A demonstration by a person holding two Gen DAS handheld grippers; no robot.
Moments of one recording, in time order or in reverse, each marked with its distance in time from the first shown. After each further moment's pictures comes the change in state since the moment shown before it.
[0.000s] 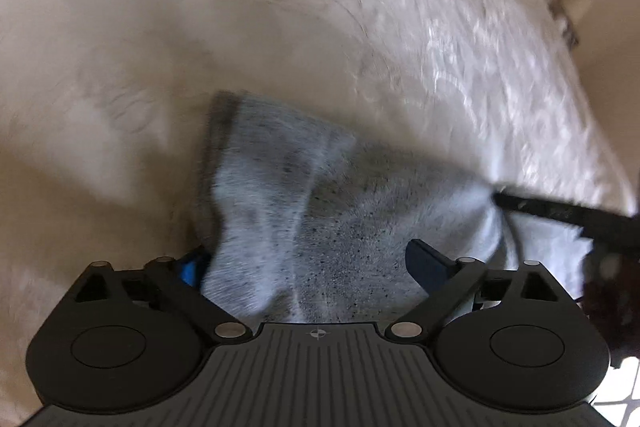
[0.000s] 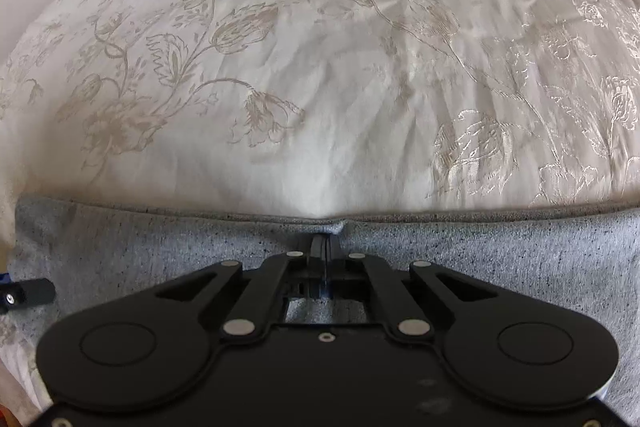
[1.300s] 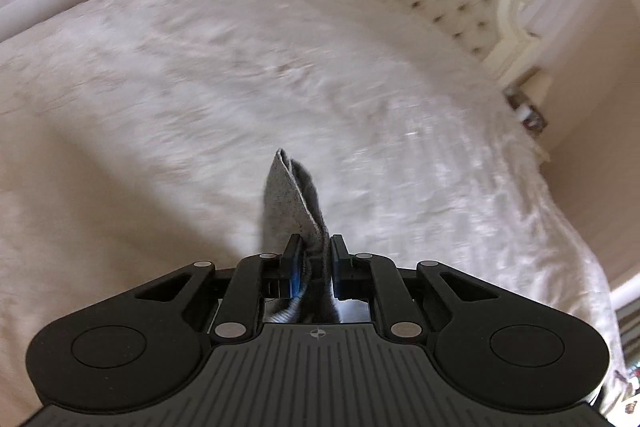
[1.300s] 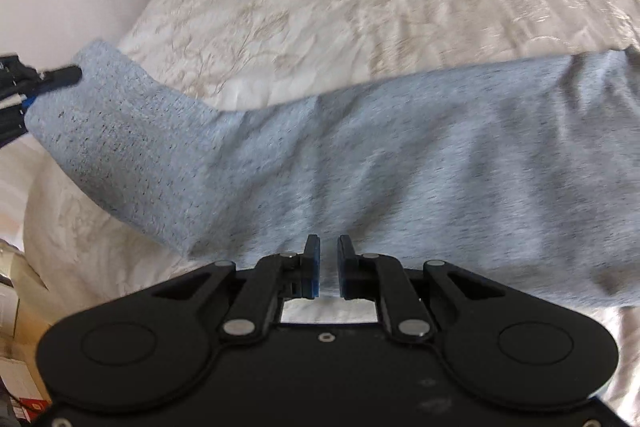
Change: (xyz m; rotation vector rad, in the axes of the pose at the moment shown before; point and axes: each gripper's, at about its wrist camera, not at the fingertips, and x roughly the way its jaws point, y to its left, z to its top) left arm -0.111 -0.170 -0.008 0.000 -0.414 -0.017; right arm -0.138 -0.089 -0.138 0.109 -0.090 0.223
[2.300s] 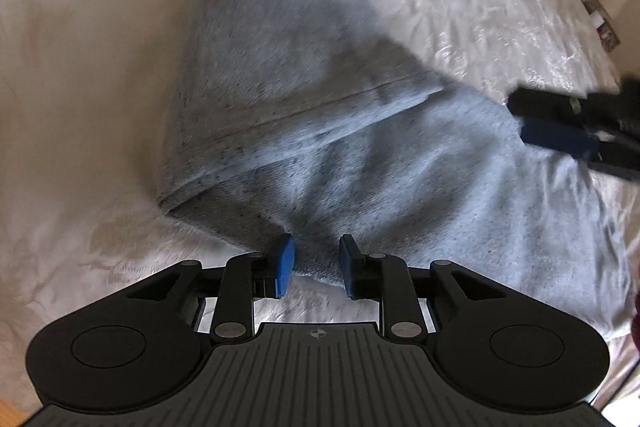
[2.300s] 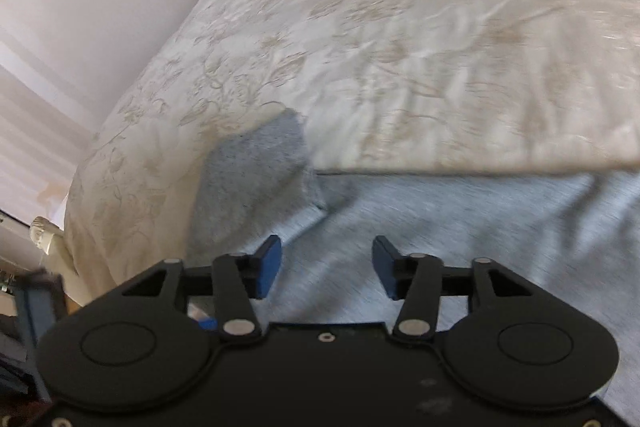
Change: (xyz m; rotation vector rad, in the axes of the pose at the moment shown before) left arm 0.118 -0.006 -0.148 -0.097 0.375 0.182; right arm 0.030 -0.035 0.104 -0.136 0.078 0.191
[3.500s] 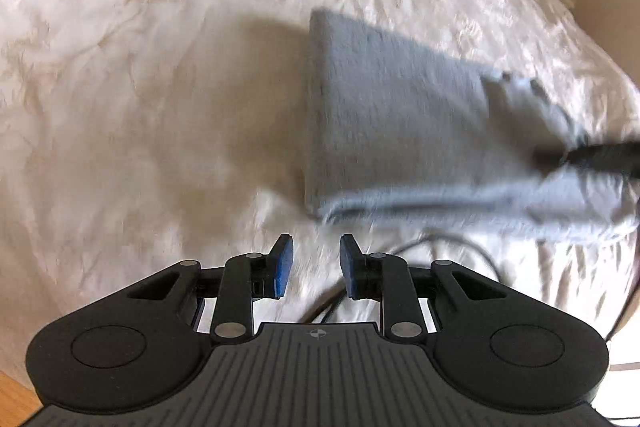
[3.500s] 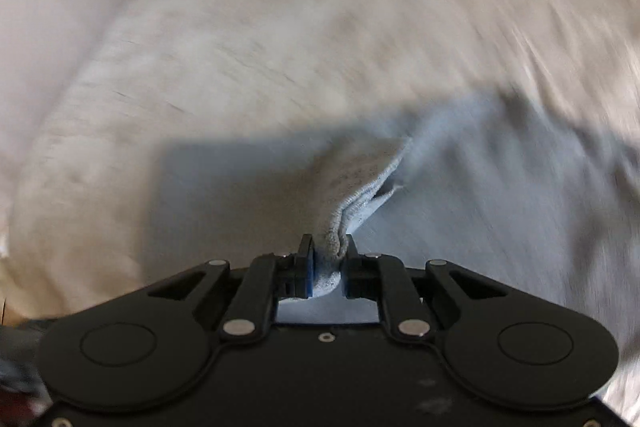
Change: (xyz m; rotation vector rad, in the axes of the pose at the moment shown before) left arm -0.048 -0.044 -0.035 0.272 -0.034 0.007; right arm -0.071 -0.066 -0.093 0.185 -0.004 -0.282
